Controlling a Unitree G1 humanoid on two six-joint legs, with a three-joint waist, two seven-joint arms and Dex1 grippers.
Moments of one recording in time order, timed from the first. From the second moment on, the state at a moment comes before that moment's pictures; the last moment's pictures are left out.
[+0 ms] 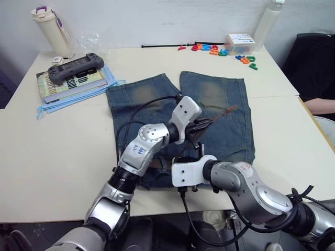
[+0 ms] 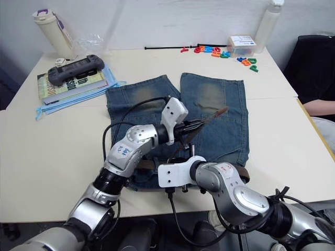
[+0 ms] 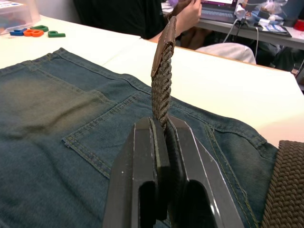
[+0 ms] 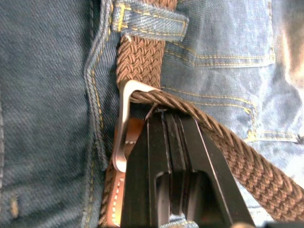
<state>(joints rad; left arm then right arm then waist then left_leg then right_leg) -0.76 0.06 -0.29 0.13 -0.20 0.47 -0.52 -0.52 -0.75 0.86 -0.68 -0.50 0.80 0.72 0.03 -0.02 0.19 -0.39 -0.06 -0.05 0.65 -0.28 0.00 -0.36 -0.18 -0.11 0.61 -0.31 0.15</state>
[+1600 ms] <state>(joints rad) -0.76 -0.06 -0.33 0.40 -0.05 0.34 -0.60 -0.36 -0.62 0.71 -0.65 -0.76 0.58 0.97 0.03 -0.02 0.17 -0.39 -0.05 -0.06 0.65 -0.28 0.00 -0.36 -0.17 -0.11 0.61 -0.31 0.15</state>
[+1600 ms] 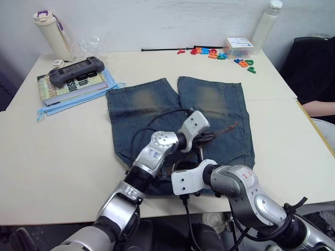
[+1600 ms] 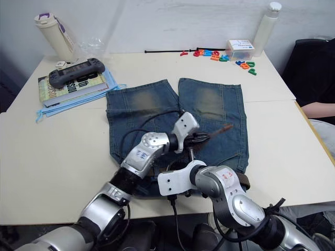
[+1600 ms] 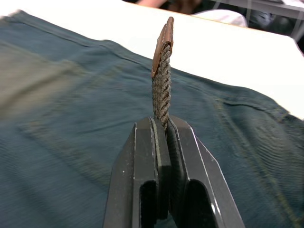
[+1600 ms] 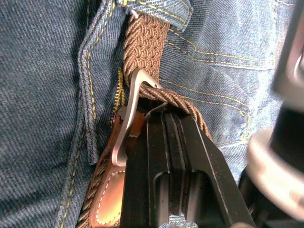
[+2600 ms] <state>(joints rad) -0.62 0.14 -0.24 0.13 -0.04 0.36 -0.63 -0.31 -0.49 0.58 -0.63 -0.79 0.58 1.07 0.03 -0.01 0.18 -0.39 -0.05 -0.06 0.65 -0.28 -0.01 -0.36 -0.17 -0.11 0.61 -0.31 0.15</state>
